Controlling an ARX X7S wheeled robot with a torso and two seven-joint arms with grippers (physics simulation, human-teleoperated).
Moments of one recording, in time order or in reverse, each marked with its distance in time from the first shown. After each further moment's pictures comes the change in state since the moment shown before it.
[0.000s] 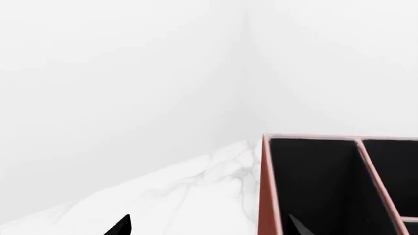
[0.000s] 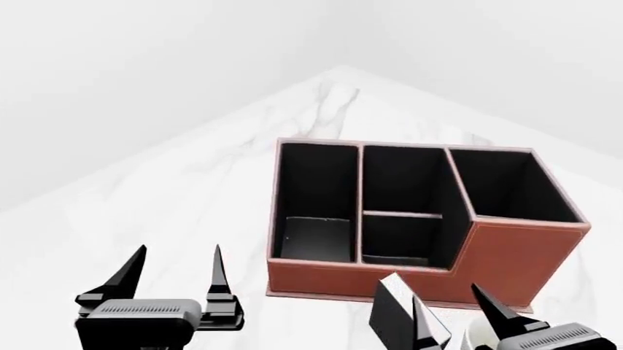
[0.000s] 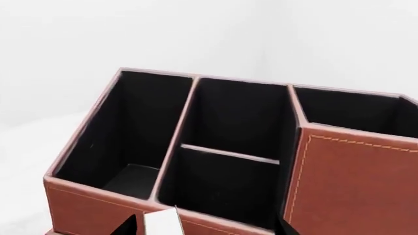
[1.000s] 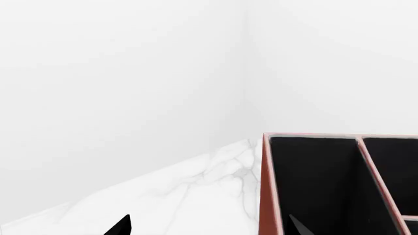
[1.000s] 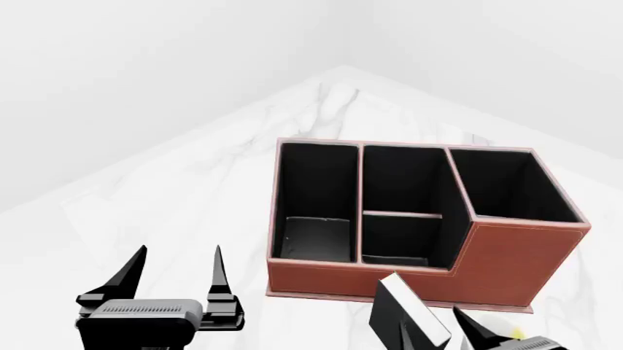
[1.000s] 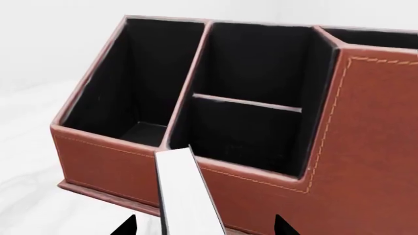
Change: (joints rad) left arm -0.004 -0.011 0.013 -0.005 -0.003 0.004 -0.016; right arm 0.012 -0.034 -0.072 0.153 -0.025 -0.035 -0.050
